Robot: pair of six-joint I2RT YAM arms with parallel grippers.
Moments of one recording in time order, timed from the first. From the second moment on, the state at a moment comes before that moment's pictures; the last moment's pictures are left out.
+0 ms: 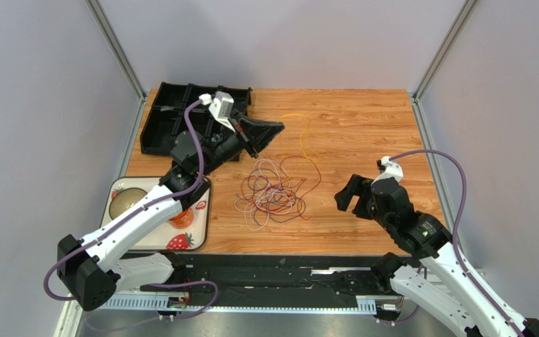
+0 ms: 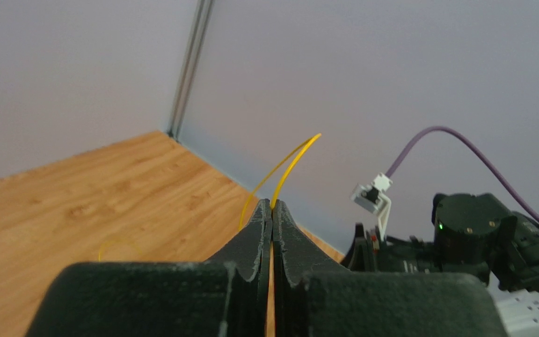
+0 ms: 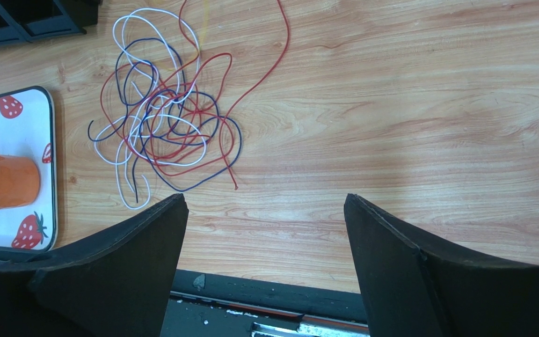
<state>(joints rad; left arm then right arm) -0.71 1.15 1.04 0.44 0.27 -0.46 0.63 0.60 0.75 -0.79 0.28 0.71</state>
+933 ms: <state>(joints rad) -1.09 1.52 1.14 0.52 0.33 -0.58 0.63 0.56 1.15 -1.12 0.87 0.92</state>
